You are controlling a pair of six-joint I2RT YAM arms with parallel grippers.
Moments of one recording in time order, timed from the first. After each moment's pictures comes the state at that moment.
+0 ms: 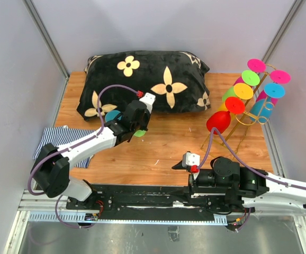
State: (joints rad) left arm -0.72 1.43 1.00 -0.12 -0.30 -0.09; right arm 1.39 0.55 0.60 -0.30 -0.04 0.04
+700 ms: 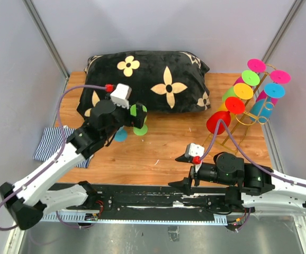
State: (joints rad) left arm -0.72 1.06 1.07 -0.27 -0.26 -0.17; right arm 1.39 0.59 0.72 -0.39 0.07 0.06
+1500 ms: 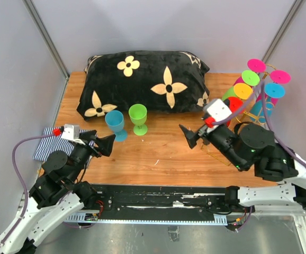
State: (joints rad) left arm -0.72 0.26 0.67 -0.42 -0.38 -0.35; right arm 1.39 0.87 1.37 -0.53 0.68 -0.22
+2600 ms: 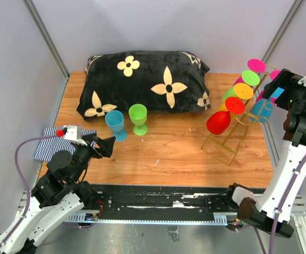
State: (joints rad) left arm -0.72 0.23 0.63 -0.47 -0.42 -0.38; right arm -0.37 1.07 1.69 -0.90 -0.11 0.12
